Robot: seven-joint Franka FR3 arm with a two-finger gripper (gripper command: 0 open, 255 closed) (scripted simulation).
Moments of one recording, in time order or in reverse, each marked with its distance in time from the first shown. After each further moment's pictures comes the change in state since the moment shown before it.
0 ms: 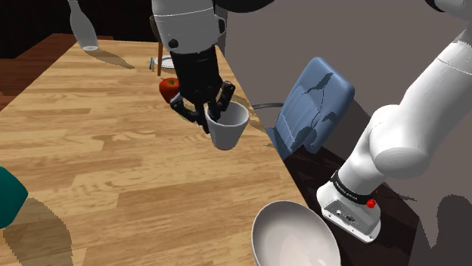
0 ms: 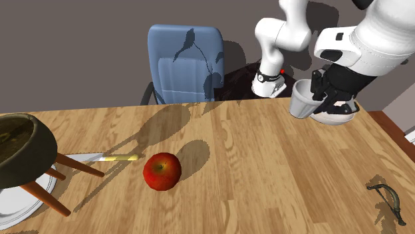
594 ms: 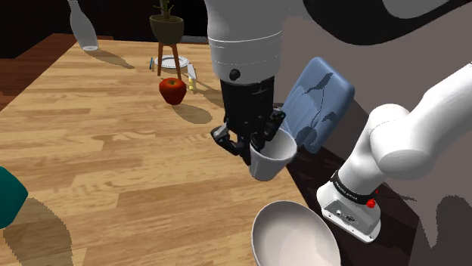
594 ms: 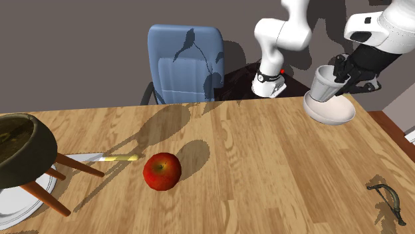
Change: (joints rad) arm 0.085 -0.282 0.033 -0.238 0.170 -0.003 0.047
